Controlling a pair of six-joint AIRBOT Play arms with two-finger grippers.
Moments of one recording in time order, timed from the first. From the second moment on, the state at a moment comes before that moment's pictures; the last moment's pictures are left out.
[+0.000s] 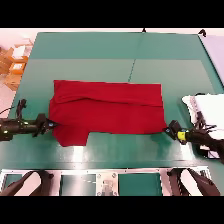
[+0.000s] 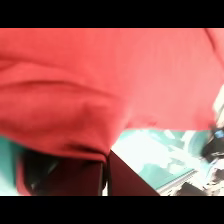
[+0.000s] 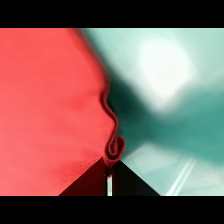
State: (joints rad) left arm 0.52 -0.99 0.50 0.71 -1.31 -1.14; right arm -0.48 -0.79 0.29 -0.89 0.97 1.49
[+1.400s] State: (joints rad) left arm 0.23 -1.64 1.35 0.60 -1.04 -1.27; right arm -0.29 -1.64 1.29 -0.82 0.90 1.63
